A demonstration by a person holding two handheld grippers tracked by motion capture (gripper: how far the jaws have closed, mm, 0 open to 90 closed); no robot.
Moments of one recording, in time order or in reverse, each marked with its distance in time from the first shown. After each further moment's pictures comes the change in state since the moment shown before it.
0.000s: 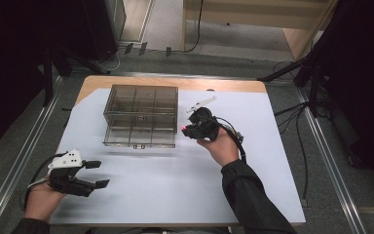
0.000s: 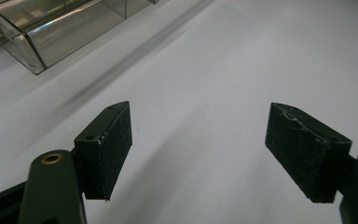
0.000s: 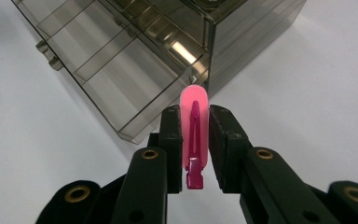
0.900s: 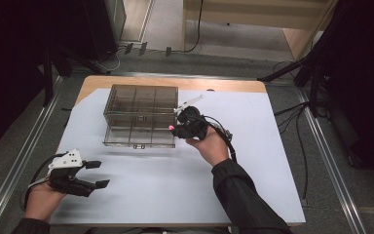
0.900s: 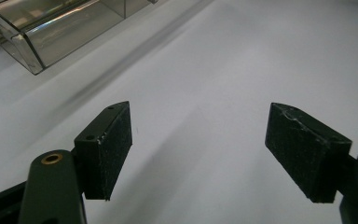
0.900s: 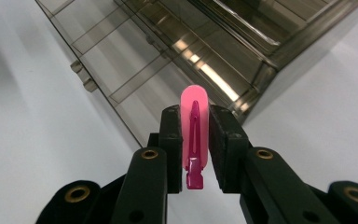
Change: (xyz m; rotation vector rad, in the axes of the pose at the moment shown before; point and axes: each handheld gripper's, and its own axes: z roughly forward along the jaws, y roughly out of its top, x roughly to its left) left arm 0.000 0.000 0.000 0.002 -0.002 0.003; right arm 0.023 0.019 0.012 -0.002 0.046 -0.034
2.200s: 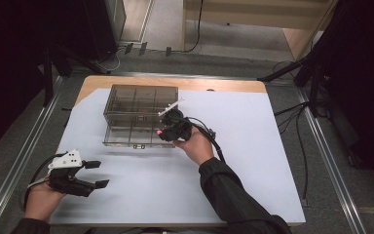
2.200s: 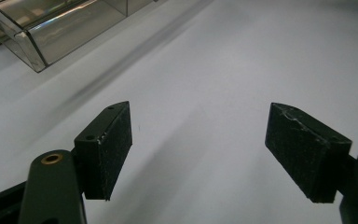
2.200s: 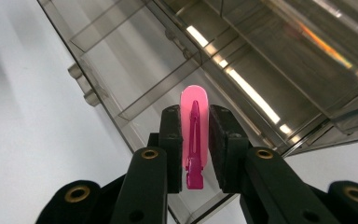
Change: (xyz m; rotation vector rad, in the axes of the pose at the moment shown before) left arm 0.000 -0.001 0.000 0.002 0.007 0.000; right arm 0.011 0.011 0.048 0.081 0.043 -0.017
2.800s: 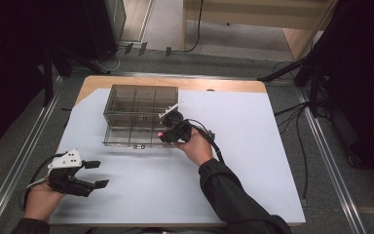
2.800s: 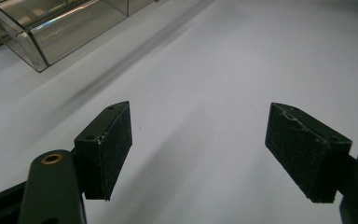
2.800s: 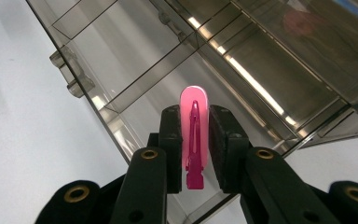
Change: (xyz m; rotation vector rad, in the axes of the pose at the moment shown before) left arm 0.000 0.000 -0.001 0.001 -0.002 0.001; right arm -0.003 -0.005 0.009 0.021 0.004 0.018
